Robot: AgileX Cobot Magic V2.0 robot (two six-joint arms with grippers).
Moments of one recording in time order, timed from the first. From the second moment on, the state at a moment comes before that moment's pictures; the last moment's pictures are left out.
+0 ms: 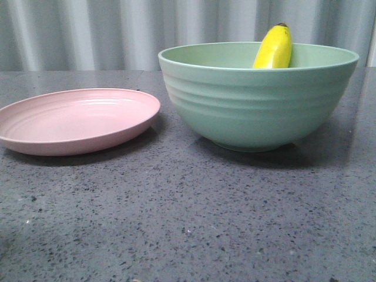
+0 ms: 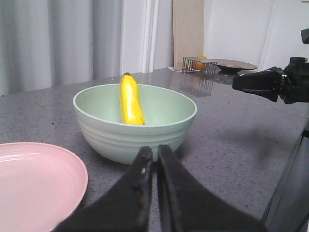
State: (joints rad) left arm -0.98 0.38 -0.22 -0.28 -0.10 0.12; right arm 0.24 0.38 -0.21 0.27 0.00 -0.24
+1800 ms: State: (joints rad) left arm -0.04 0.00 0.00 -0.06 0.29 0.10; right arm 0.24 0.38 -0.19 0.27 0.00 -0.24
